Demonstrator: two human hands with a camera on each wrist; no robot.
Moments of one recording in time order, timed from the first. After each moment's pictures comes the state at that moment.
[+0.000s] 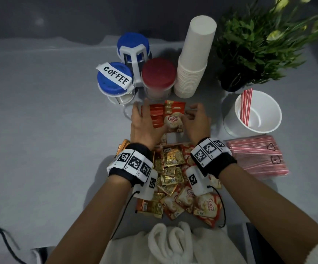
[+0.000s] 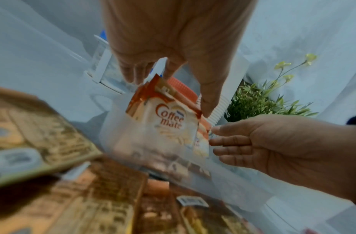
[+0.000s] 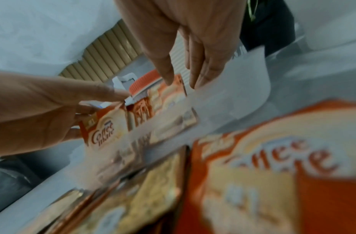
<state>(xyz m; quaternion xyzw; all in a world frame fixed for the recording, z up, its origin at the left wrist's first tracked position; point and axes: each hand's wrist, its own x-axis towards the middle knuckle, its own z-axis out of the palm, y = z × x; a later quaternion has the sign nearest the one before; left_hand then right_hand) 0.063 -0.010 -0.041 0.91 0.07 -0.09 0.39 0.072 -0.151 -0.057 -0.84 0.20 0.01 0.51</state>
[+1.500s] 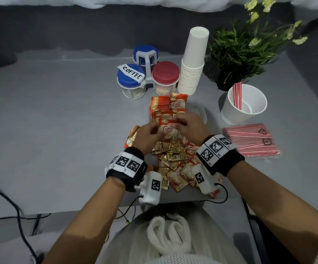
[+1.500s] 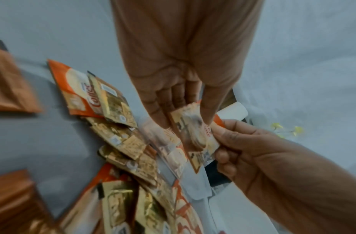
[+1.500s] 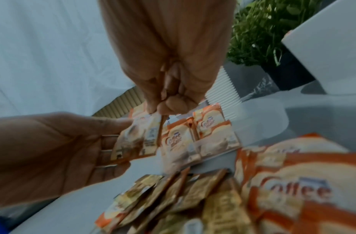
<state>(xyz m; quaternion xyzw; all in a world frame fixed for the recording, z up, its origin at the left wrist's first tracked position) -0.022 0.019 -0.028 0.79 0.04 -0.16 0.59 -0.002 -0.133 -0.020 -0.90 -0.08 0.07 0.42</state>
